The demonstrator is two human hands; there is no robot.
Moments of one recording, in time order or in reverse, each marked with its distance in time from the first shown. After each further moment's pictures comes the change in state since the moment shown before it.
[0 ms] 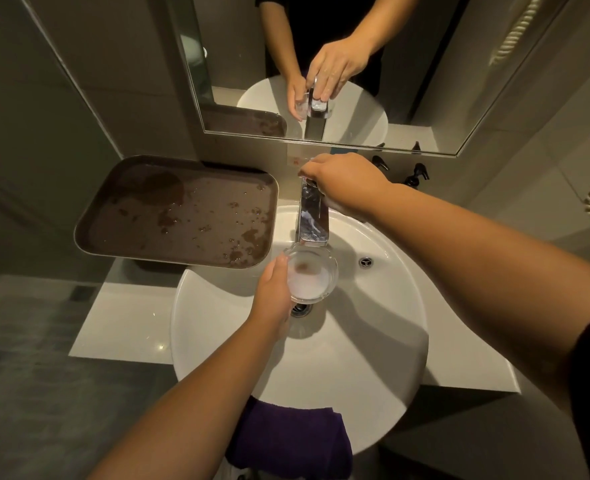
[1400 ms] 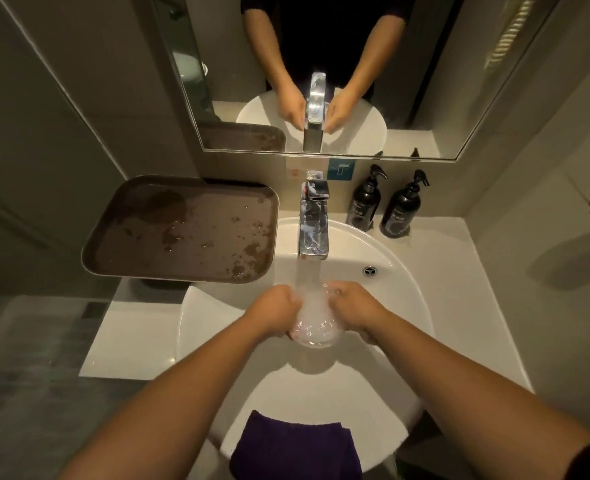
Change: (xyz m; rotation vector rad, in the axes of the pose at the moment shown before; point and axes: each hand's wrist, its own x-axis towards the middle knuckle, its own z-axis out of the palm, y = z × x) left_hand 0.010 0.021 -0.018 1.046 -0.277 -0.005; right_hand -0.103 -0.067 0.124 1.419 -0.226 0.790
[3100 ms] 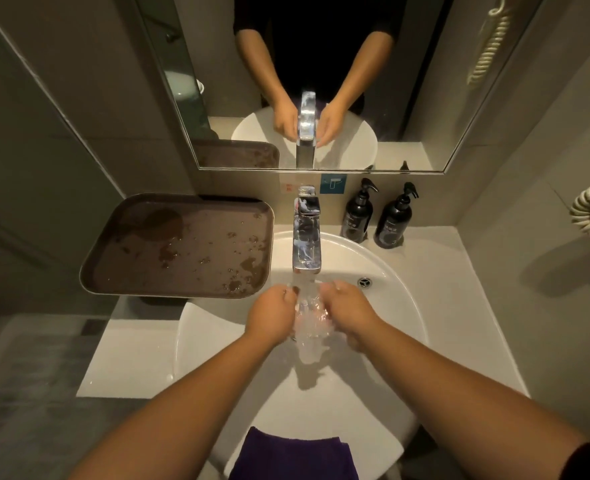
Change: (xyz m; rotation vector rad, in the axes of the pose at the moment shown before) left_hand -0.005 0.021 -0.001 -0.028 0.290 0.050; right_hand -0.012 -0.026 0.006 0.240 0.134 -0.003
